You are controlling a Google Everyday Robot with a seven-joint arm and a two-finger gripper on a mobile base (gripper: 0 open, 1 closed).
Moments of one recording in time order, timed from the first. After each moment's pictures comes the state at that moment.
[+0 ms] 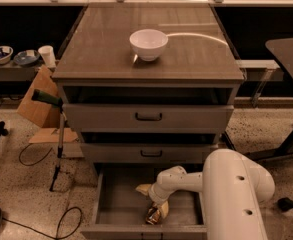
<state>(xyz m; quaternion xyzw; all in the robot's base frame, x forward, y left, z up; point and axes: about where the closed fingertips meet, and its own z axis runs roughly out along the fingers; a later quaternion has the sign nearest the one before) 0.545 -0.020 0.159 -0.92 0.34 0.07 0.17</state>
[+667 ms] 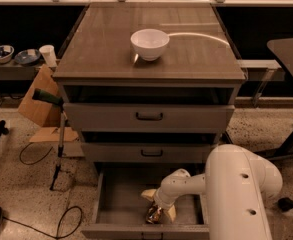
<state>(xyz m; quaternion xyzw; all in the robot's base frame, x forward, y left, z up) 0.517 -0.058 0.163 -0.93 0.33 0.06 0.13</state>
